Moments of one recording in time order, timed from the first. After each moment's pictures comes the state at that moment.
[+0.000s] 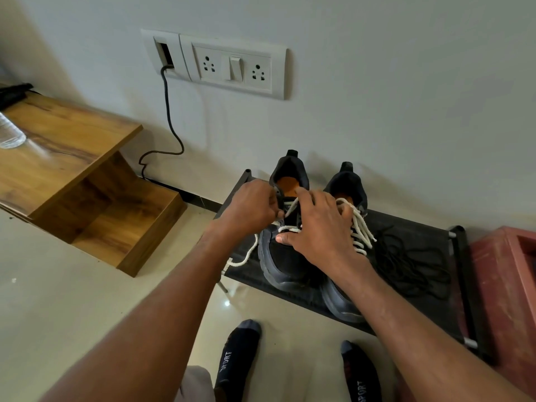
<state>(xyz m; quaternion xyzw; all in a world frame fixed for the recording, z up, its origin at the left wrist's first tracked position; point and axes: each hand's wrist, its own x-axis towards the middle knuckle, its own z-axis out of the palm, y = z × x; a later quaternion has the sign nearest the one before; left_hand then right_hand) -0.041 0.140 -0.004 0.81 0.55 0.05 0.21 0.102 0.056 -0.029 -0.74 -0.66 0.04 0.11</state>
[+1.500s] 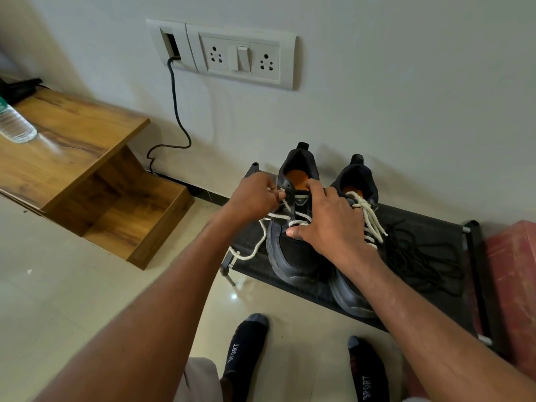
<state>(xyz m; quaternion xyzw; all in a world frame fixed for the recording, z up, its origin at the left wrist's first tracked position) -0.049 0.146 -0.010 0.71 0.59 0.14 0.35 0.099 0.058 -0.021 -0.76 -0.63 0.09 0.10</state>
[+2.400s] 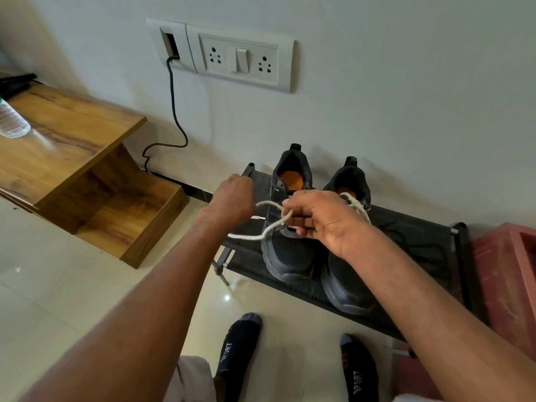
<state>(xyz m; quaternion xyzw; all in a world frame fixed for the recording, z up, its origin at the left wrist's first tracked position) -0.071 0.151 -0.017 0.77 0.62 0.00 0.16 0.099 0.061 0.014 -0.61 -0.29 0.62 0.40</state>
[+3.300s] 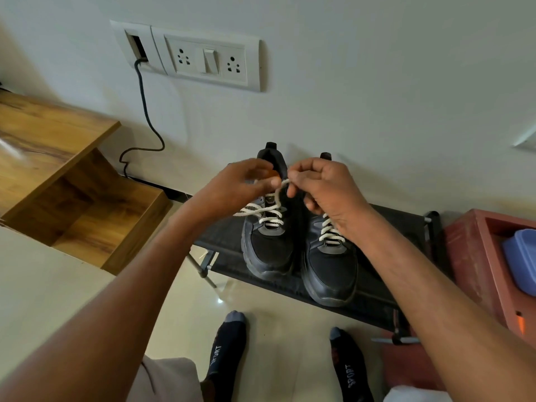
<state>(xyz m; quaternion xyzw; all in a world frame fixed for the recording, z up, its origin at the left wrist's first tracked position) -0.049 0.126 0.029 0.75 0.46 0.19 0.44 0.150 0.058 0.025 -0.61 -0.45 0.45 0.48</state>
